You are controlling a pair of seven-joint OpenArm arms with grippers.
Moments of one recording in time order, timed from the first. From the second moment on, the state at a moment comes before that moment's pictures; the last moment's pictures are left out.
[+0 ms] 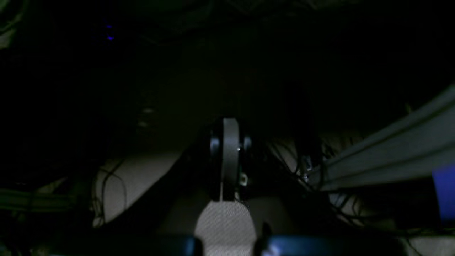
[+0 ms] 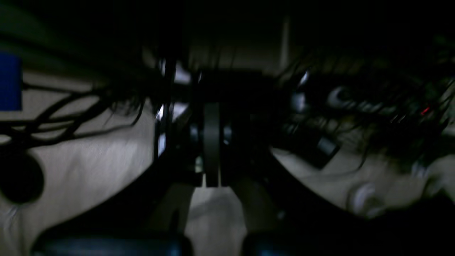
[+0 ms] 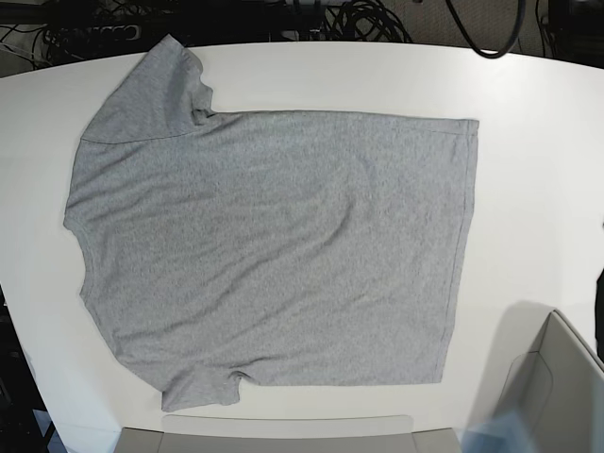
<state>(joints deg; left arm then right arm) 26.0 -4.9 -4.0 1.4 2.0 6.3 -74.1 -25.0 6.7 -6.7 2.7 3.0 5.3 62.4</state>
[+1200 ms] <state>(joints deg) 58.2 -2.8 -11.4 64.4 2.4 6.3 -75.4 -72.5 25.4 -7.1 91.1 35.5 5.2 52.1</state>
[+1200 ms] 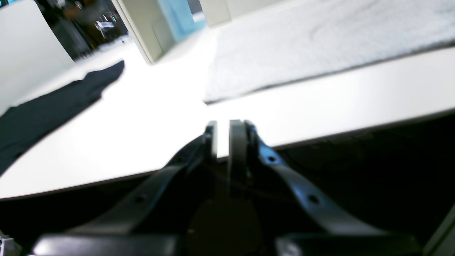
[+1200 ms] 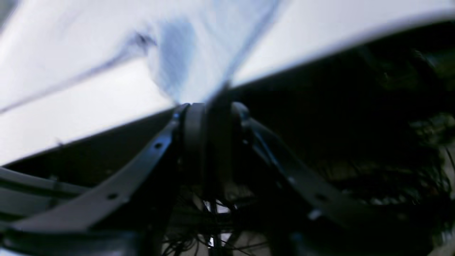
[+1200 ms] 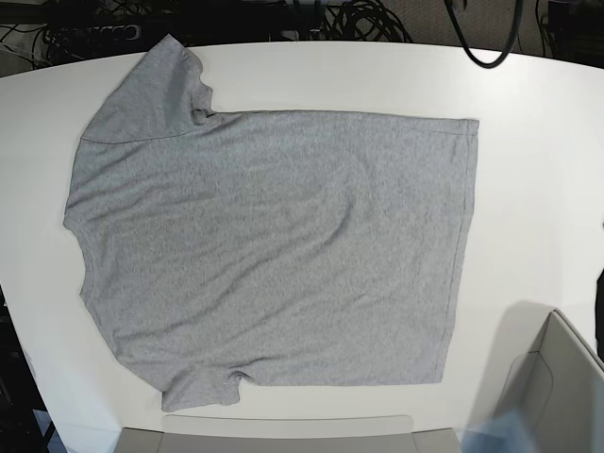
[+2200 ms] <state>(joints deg) 58.8 -2.8 -11.3 65.9 2.5 6.4 -75.2 -51.7 34.7 -6.9 93.7 71.6 5.9 18.5</state>
